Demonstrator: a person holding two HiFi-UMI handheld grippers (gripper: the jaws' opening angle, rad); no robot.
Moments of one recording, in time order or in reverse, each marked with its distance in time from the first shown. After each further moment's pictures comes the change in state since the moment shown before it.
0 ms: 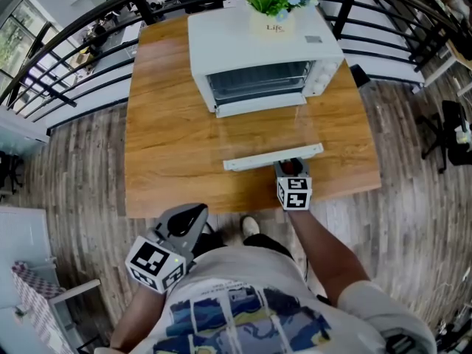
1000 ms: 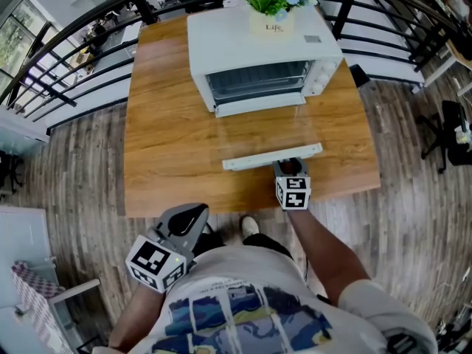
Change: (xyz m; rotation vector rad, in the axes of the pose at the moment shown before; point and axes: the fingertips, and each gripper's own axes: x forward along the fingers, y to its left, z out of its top) left arm 0.003 -0.003 0.000 0.004 0.013 -0.008; right arm 0.001 0.000 0.000 0.000 0.006 -0.002
